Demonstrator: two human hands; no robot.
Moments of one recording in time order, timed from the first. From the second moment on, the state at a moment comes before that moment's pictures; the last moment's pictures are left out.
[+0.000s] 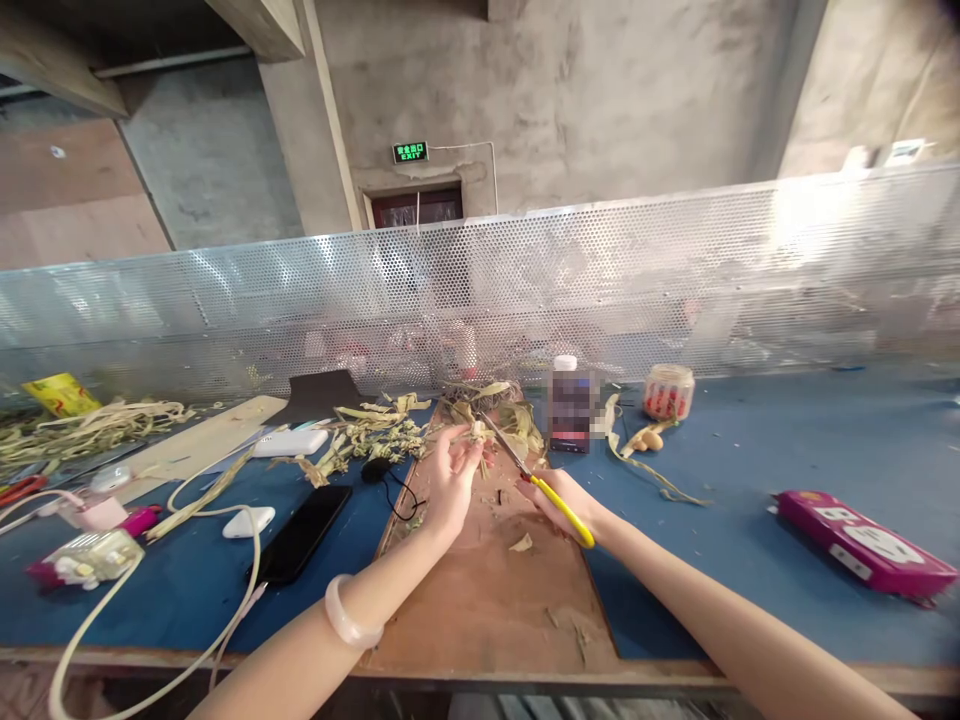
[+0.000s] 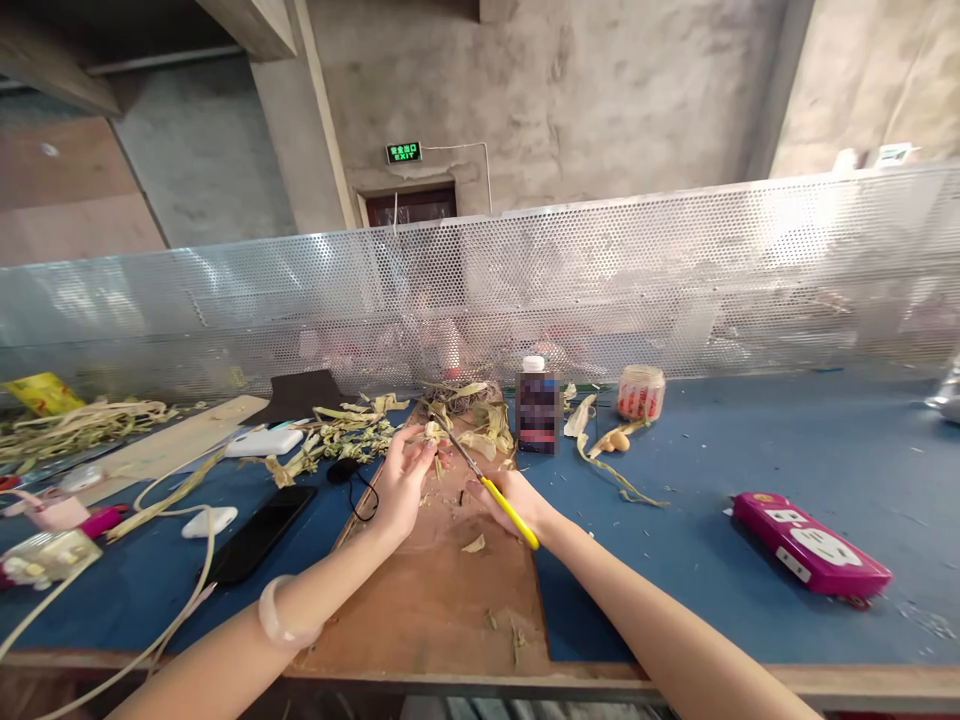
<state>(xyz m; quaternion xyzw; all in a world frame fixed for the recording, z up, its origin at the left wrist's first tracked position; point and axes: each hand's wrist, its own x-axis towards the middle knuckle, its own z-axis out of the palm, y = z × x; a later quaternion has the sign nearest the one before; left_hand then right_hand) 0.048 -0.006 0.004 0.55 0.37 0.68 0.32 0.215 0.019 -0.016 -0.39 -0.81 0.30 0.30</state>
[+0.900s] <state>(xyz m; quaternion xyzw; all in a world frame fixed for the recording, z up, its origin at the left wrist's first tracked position) 0.046 -0.009 0.004 0.55 0.37 0.68 0.32 0.213 0.022 -0.021 -0.41 -0.81 0.27 0.32</state>
